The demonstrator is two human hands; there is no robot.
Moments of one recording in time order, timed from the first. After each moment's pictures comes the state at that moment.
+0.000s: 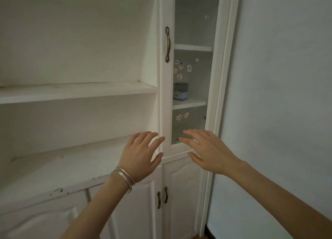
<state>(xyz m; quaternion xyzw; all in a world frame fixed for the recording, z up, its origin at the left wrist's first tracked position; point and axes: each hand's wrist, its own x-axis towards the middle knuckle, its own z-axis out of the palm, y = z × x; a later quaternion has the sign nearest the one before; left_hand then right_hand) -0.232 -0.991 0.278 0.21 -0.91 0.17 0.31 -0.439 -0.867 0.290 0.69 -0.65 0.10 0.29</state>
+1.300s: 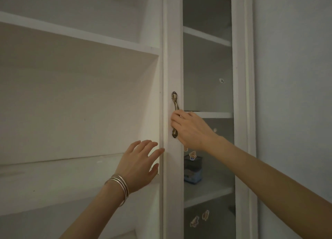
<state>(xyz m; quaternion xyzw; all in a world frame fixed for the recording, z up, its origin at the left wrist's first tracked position) -0.388 -1.264 0.449 0.18 -0.86 0.30 0.36 -0.566 -1.169 0.536 0.63 -0.56 0.01 0.55</state>
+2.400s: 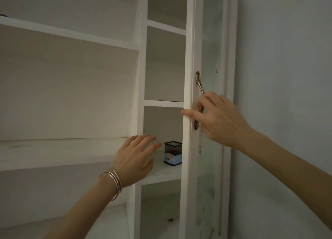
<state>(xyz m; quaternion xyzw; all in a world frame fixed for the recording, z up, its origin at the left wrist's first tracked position) -0.414 -1.149 0.422 0.18 -0.85 0.31 0.39 -0.622 -0.991 0.529 0.64 -0.46 0.11 0.61</state>
